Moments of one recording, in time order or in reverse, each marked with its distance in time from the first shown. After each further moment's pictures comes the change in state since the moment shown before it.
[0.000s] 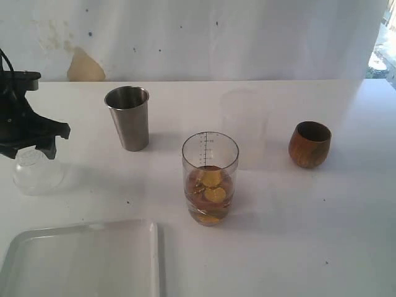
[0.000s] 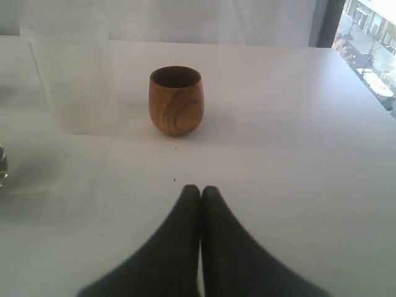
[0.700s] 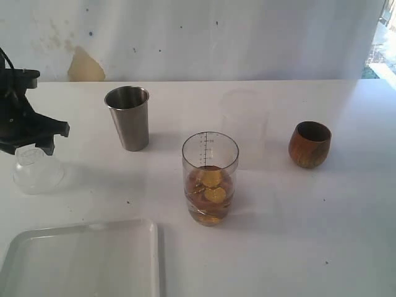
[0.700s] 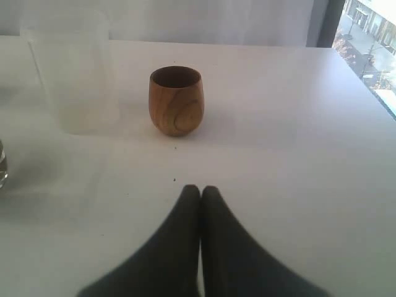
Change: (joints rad) left arm 0.000 0.020 0.000 0.077 -0.058 -0.064; right arm 0.000 0.000 0.000 0.000 0.000 0.000
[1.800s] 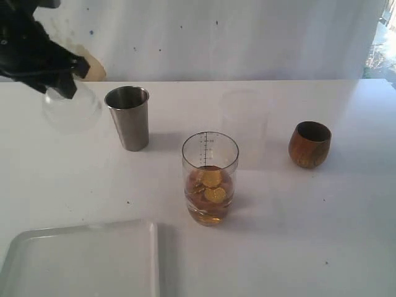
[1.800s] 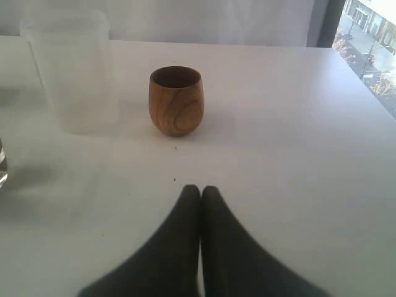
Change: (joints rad) left arm -0.194 -0.226 -0.270 -0.167 0.354 0.277; right arm 0.000 0.000 0.000 0.000 0.000 0.000
